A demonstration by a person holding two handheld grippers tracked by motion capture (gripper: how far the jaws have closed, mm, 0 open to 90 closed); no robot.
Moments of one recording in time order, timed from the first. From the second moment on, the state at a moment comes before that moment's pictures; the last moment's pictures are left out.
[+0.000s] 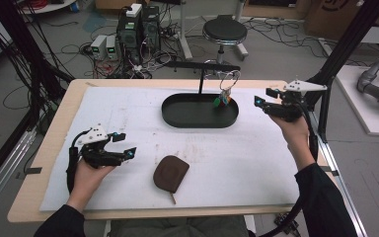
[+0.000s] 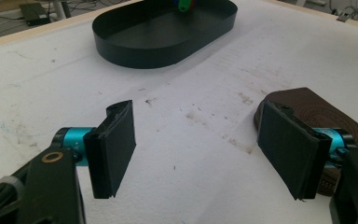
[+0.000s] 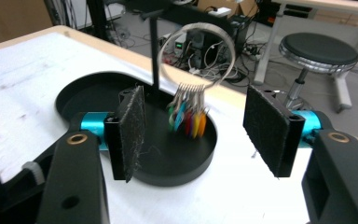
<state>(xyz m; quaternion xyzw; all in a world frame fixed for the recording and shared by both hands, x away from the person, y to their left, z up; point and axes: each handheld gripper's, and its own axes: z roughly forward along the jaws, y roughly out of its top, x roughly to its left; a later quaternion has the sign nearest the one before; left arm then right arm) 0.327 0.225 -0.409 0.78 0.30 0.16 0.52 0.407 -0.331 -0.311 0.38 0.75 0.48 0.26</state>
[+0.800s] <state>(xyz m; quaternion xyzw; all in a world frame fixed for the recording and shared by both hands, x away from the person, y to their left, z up) 0.314 0.212 -0.408 0.79 0.27 0.18 0.52 0.331 -0.345 -0.371 0.39 0.71 0.54 0.22</state>
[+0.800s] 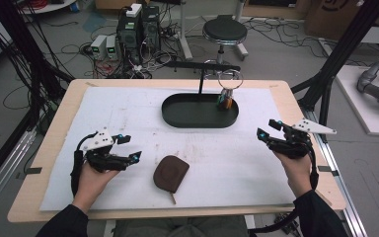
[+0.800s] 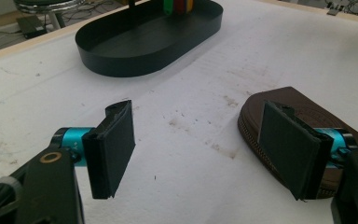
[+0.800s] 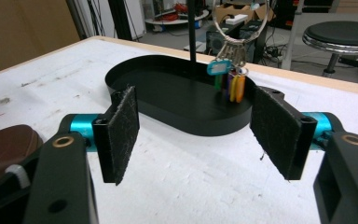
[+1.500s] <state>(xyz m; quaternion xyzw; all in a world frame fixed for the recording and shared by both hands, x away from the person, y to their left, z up) 0.318 0.214 -0.409 0.78 0.28 0.19 0.53 0.325 -0.349 -0.394 0.40 0.72 0.51 0.23</state>
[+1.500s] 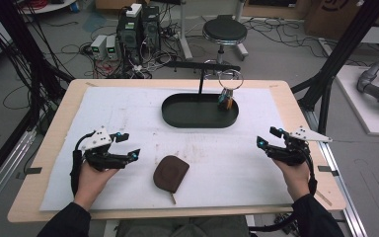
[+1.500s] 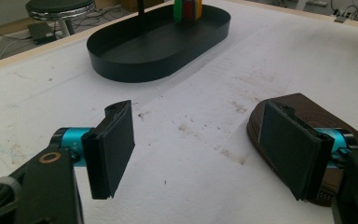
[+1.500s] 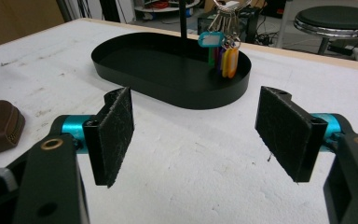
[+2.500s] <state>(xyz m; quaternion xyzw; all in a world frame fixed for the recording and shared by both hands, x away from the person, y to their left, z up) 0.290 0.164 -0.426 0.80 0.33 0.06 0.50 0.327 -0.347 -0.395 0.39 0.73 0.51 0.24</state>
